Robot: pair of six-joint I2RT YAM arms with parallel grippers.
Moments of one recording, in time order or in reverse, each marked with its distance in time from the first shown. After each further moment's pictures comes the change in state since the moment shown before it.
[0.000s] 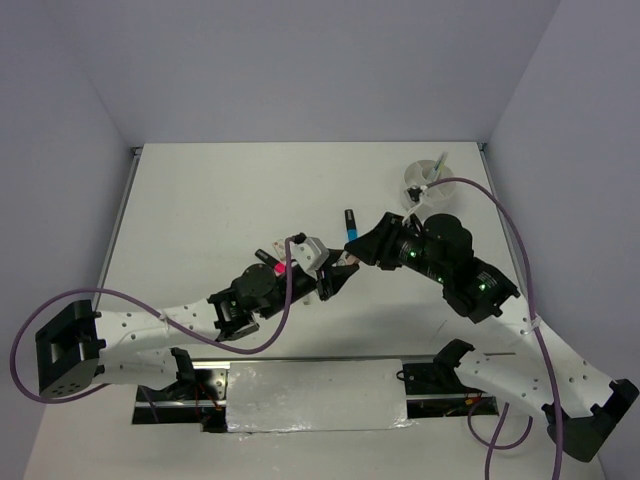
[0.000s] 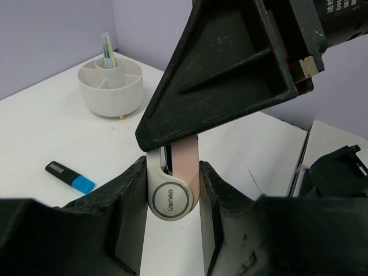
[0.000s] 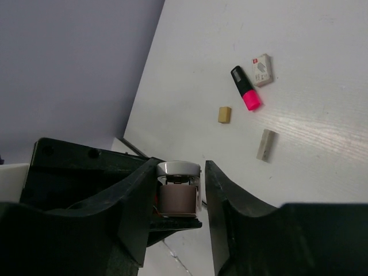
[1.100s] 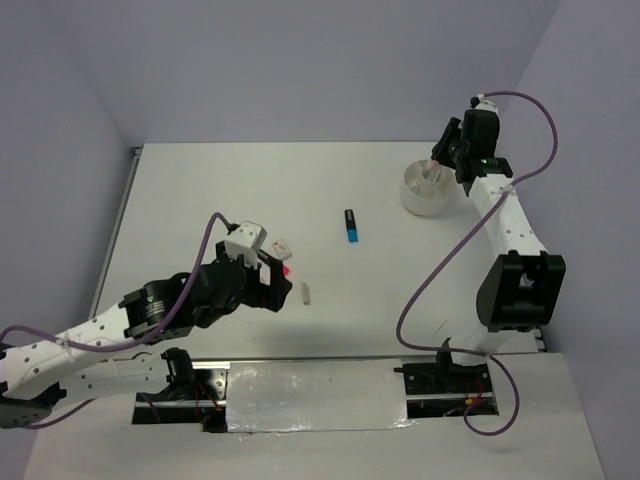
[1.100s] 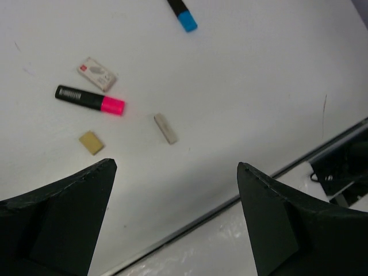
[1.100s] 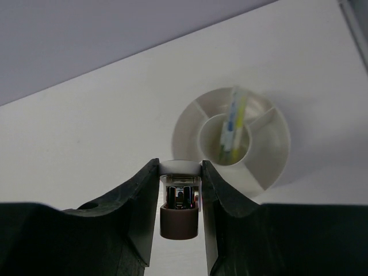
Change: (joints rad) left arm 0.012 -0.332 0.298 -1.270 -0.346 -0.479; right arm -0.683 0.760 0.531 0.078 0.136 -0.463
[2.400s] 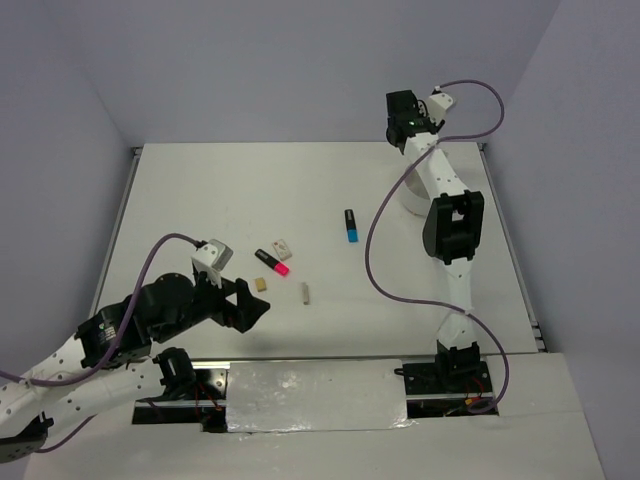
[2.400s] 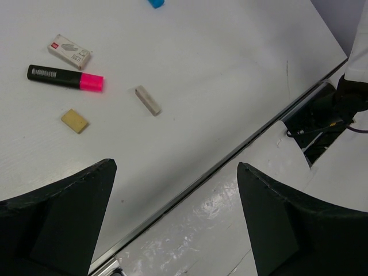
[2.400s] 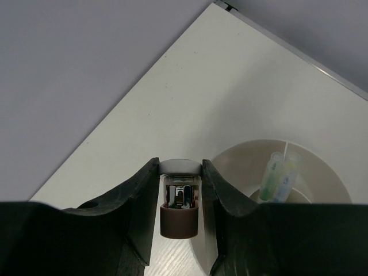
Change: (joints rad) left arm 0.104 -0.339 -0.154 -0.101 0.281 0.063; right arm 0.208 0.783 0.861 -0.356 0.886 0.365
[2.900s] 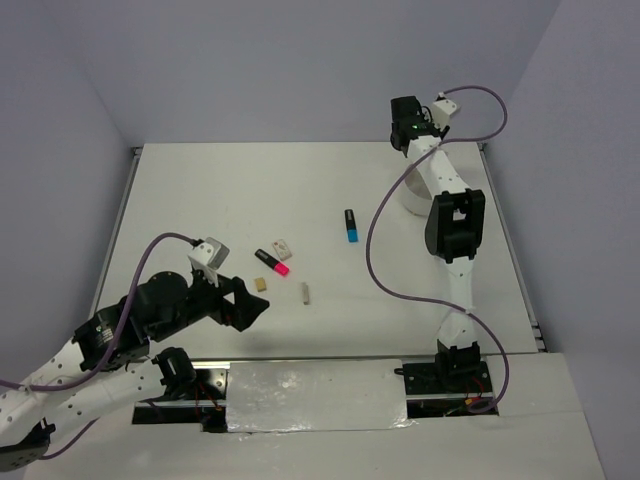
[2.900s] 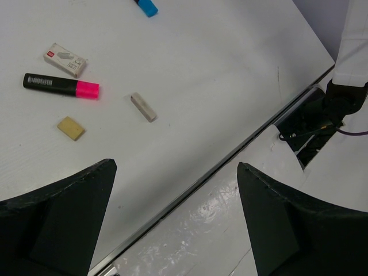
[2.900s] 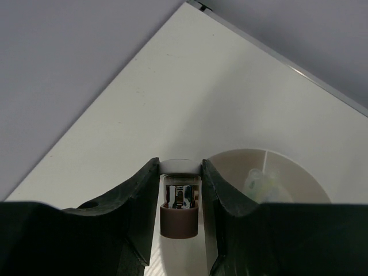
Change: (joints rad) left arm 0.061 -0.024 -0.009 0.032 0.072 0.024; right arm -0.028 0.026 -0.032 0.022 0.047 -0.019
